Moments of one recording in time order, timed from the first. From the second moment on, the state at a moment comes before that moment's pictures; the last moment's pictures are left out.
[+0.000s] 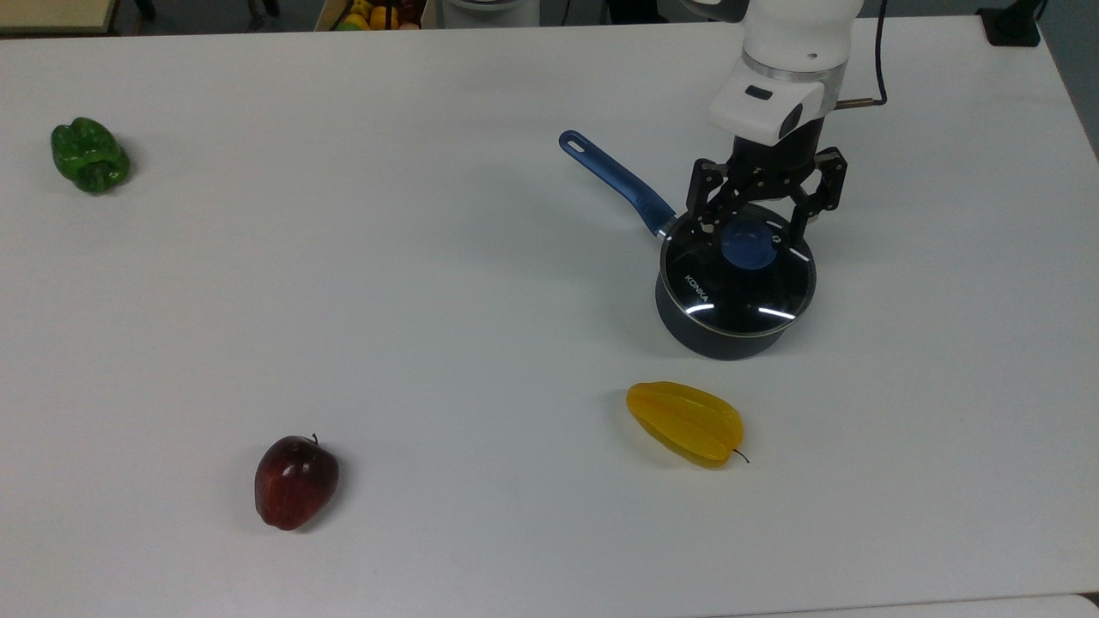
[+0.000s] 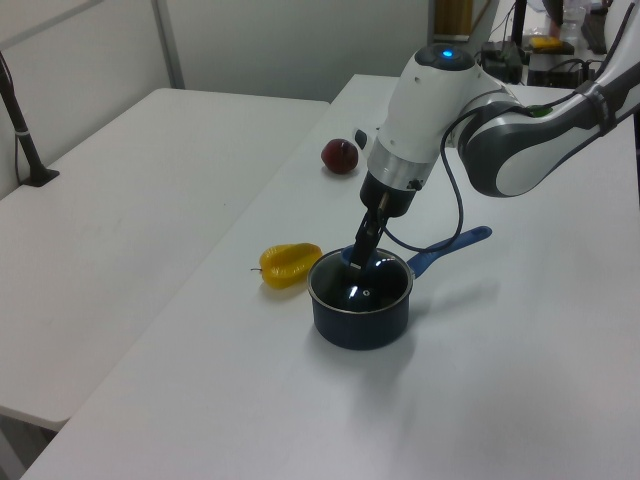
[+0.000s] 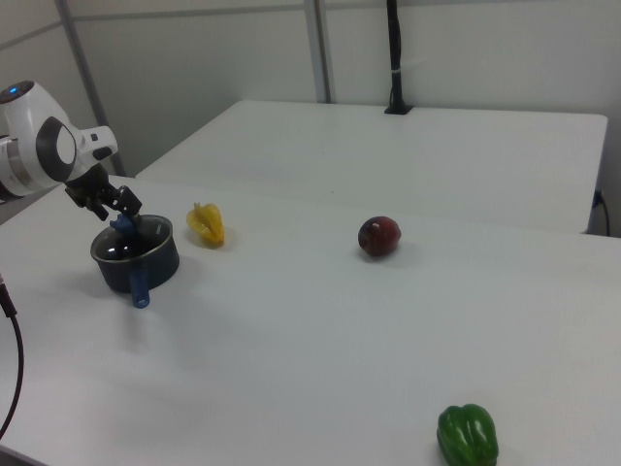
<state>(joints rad) 0.42 0.40 0.13 -1.65 -0.26 2.37 0.52</state>
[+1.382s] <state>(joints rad) 0.42 0.40 0.13 -1.64 -0.26 2.36 0.52</state>
